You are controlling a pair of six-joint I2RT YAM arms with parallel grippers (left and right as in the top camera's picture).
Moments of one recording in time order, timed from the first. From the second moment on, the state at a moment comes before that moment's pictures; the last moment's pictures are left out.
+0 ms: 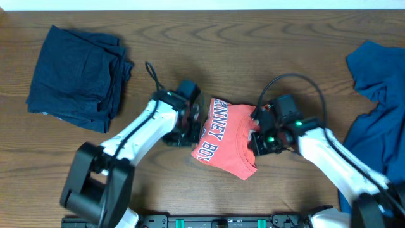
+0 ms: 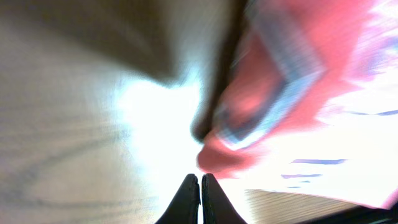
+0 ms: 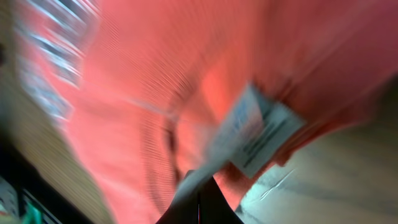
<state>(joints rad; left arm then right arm) -0.48 1.71 1.12 -0.99 0.25 -0.35 0.33 1.43 0.77 -0.63 -0.44 0.16</state>
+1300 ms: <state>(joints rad) -0.38 1.90 1.30 -0.60 0.46 -0.29 0.29 1.60 0.84 -0.51 -0.33 0.43</state>
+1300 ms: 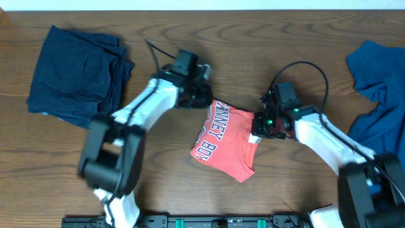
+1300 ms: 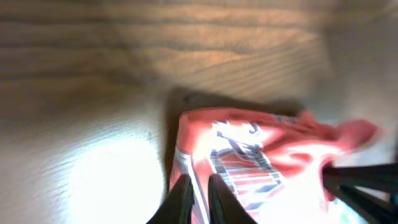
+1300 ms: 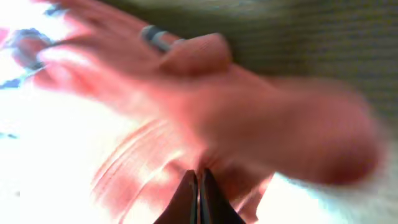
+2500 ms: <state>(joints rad) -0.53 1.85 1.11 -0.68 0.29 -0.38 0.31 1.61 0.82 -0.53 -0.36 0.25</state>
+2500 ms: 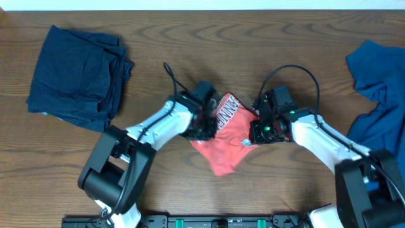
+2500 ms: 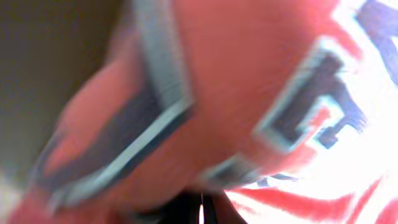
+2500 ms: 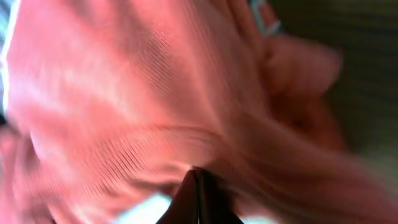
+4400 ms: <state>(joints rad) -0.09 1.86 1.00 -0.54 0.78 -0.29 0.44 1.83 0.84 -0.09 -0.61 0.61</state>
